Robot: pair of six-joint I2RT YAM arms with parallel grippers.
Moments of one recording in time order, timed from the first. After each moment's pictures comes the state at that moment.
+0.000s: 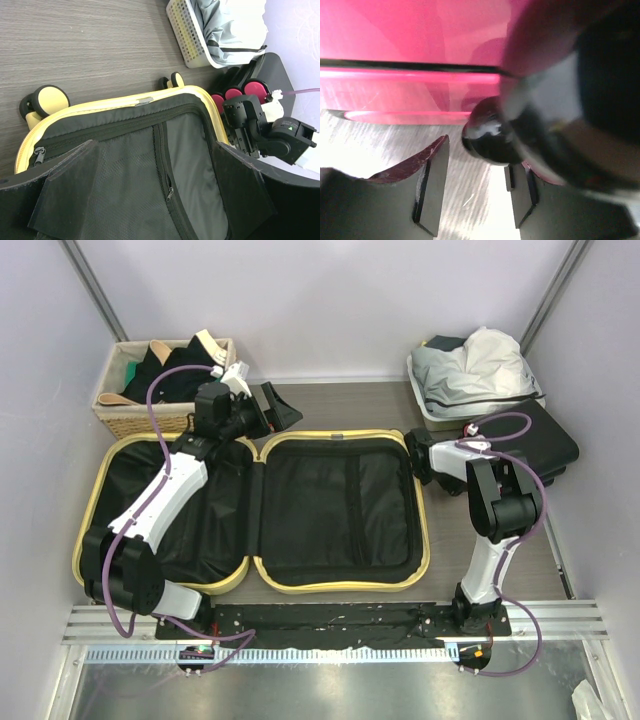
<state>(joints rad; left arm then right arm) -0.30 1.43 1.19 -0.10 0.37 -0.61 0.22 1.88 1.11 -0.66 1.05 1.27</state>
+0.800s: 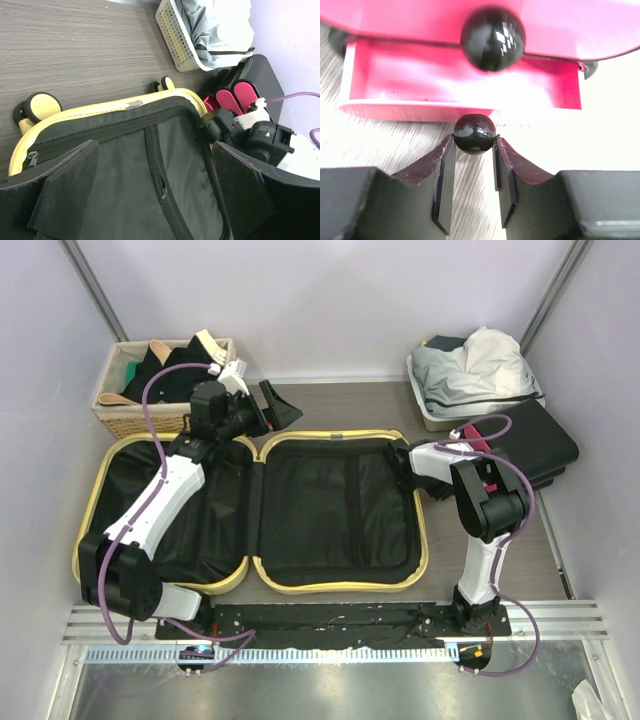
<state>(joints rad) -0.30 1.40 1.19 -0.09 0.39 -0.61 0.34 1.92 1.15 -0.86 1.09 1.49</state>
